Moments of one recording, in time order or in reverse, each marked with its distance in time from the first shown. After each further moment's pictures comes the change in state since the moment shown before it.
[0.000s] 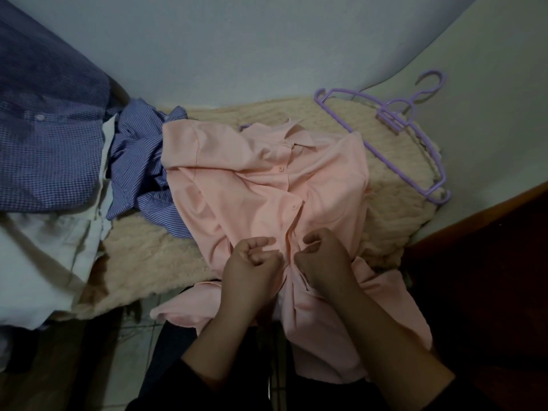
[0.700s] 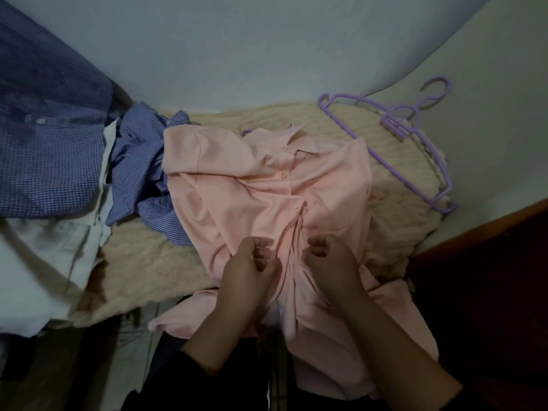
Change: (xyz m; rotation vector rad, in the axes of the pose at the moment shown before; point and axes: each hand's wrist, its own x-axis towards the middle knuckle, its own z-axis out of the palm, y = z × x) left_hand 0.024 -0.011 -0.005 0.340 -0.021 0.188; right_hand 0.012 0.006 -0.006 0.009 0.038 -0.087
